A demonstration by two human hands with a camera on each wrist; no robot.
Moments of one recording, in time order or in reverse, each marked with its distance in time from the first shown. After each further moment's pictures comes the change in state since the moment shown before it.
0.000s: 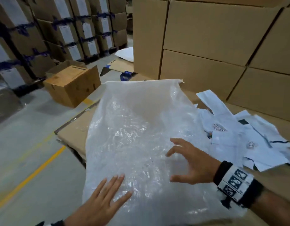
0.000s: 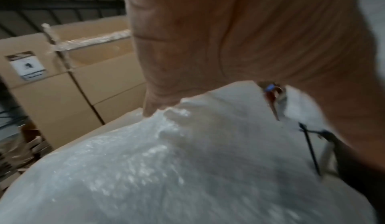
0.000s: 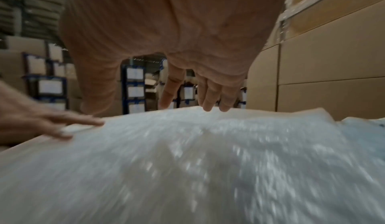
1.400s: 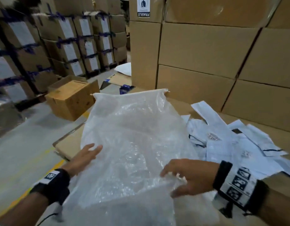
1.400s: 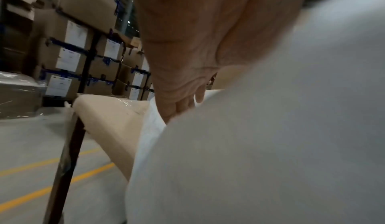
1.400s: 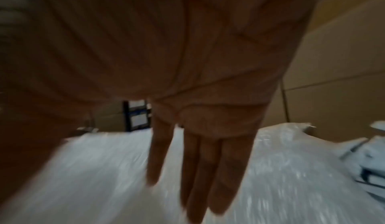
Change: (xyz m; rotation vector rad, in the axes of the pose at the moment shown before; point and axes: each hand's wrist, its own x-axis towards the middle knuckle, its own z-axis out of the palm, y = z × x) left_hand 0.083 -0.140 -0.055 -1.189 0.108 -0.946; right_hand -0.010 -0.040 -0.044 -0.088 -0.345 0.007
